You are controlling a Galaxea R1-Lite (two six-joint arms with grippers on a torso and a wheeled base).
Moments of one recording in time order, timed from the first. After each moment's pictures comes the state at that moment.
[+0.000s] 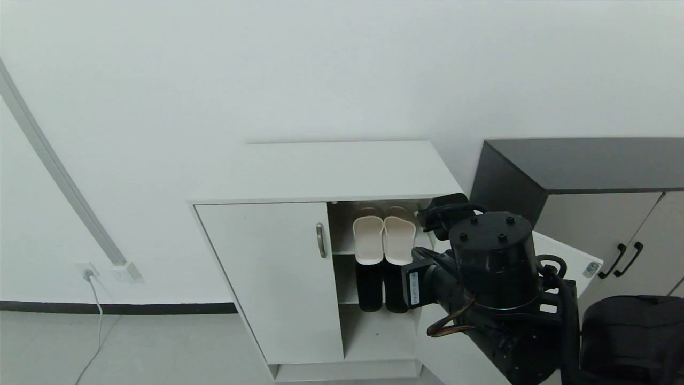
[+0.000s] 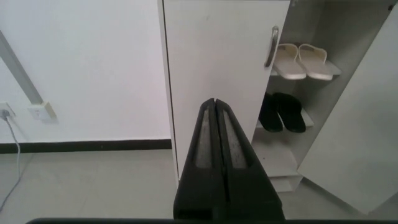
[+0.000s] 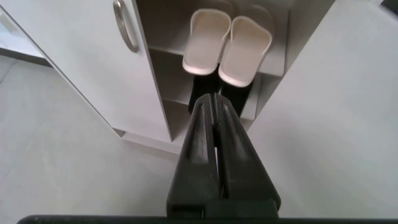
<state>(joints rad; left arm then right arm) 0.00 0.00 0.00 0.00 0.02 -0.01 0.96 1.76 -0.88 -0.57 -0.65 0.20</state>
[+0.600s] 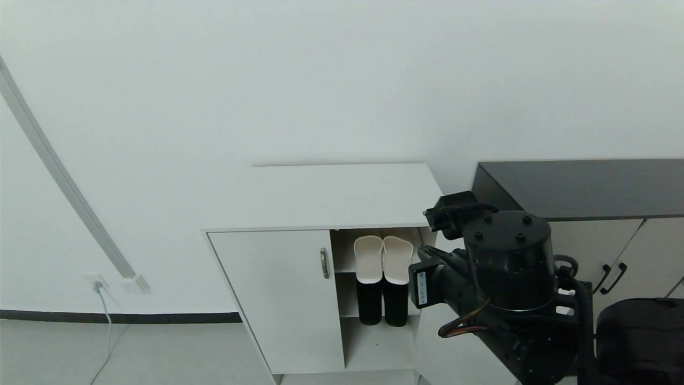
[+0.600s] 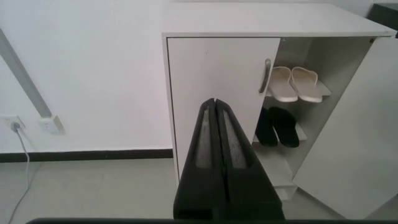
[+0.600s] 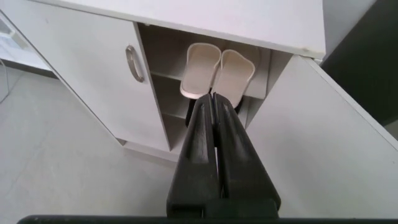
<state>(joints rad) 0.00 0.00 0.00 0.00 0.02 0.00 0.96 1.74 -0.84 -0.60 -0.65 0.17</state>
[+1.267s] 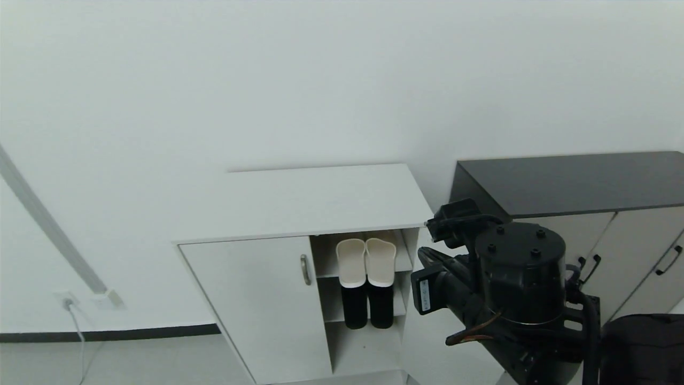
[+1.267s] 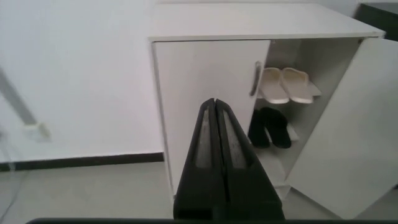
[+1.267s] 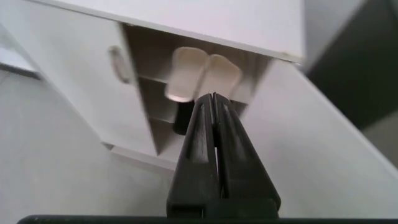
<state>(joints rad) 0.00 0.00 0.00 0.00 0.02 -0.01 0.94 1.74 -0.77 -0.73 -0.63 0.10</state>
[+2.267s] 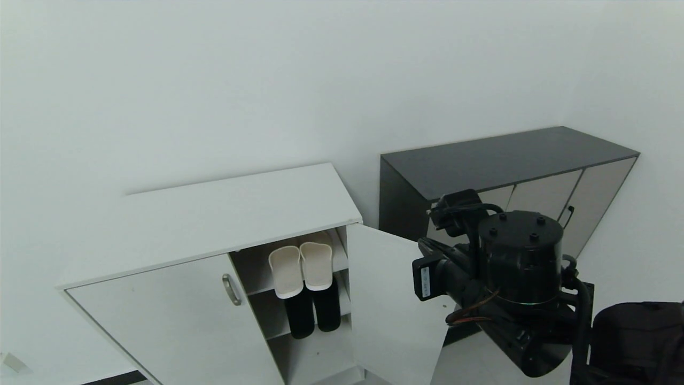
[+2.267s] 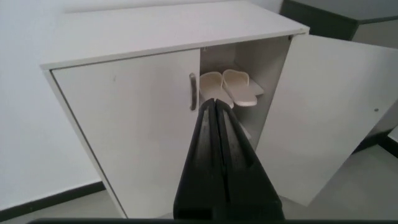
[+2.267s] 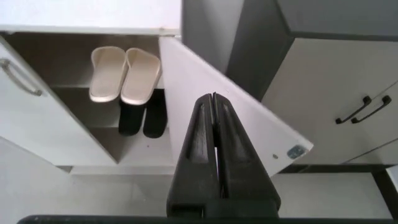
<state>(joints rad) 0.00 0.00 0.00 0.00 0.02 -0.01 0.90 1.76 -0.79 -0.77 -0.58 0.08</state>
